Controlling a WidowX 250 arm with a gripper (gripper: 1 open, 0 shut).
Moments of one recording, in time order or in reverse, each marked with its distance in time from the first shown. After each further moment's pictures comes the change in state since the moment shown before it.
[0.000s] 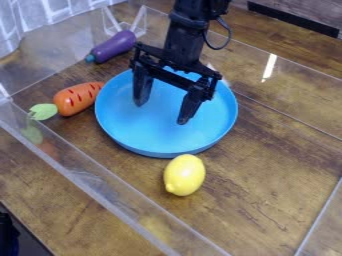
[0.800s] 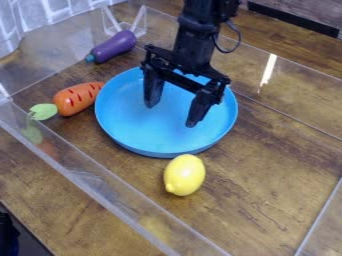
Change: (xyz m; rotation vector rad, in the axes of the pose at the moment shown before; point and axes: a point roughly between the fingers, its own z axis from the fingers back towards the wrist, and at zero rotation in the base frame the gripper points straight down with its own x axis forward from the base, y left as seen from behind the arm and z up) arm 0.005 -0.011 -0.002 0.000 -0.053 -0.073
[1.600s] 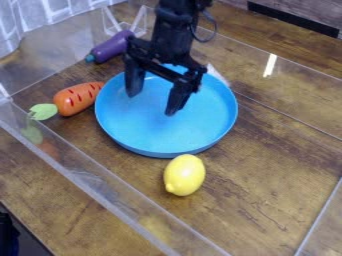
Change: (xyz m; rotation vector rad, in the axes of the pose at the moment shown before) arm -0.006 0.015 0.017 -0.008 -0.064 -0.046
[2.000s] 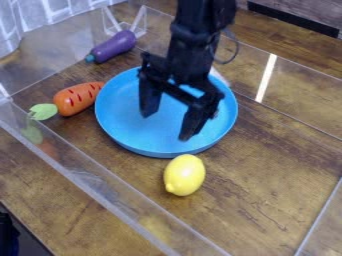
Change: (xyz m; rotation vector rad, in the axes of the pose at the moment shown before) arm -0.015 -0.027 -0.023 0.002 -0.029 -0.100
